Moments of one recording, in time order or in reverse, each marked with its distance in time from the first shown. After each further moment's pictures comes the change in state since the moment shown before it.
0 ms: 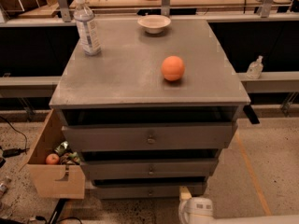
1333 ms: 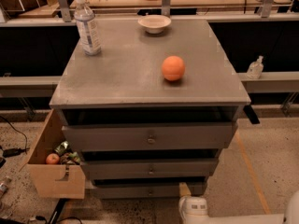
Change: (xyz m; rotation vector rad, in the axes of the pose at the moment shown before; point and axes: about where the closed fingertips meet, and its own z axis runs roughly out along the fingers) arm 0.021 -0.021 0.060 0.085 0.068 -0.112
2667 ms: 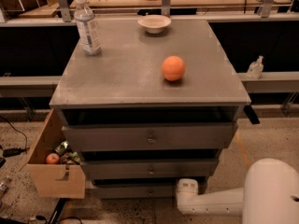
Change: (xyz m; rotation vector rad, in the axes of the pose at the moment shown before) arm 0.006 -0.029 0.049 -0.116 0.068 -0.067
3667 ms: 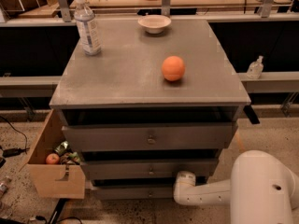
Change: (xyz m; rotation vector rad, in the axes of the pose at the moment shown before) arm -0.013 -0.001 0.011 -0.098 -0.025 0.006
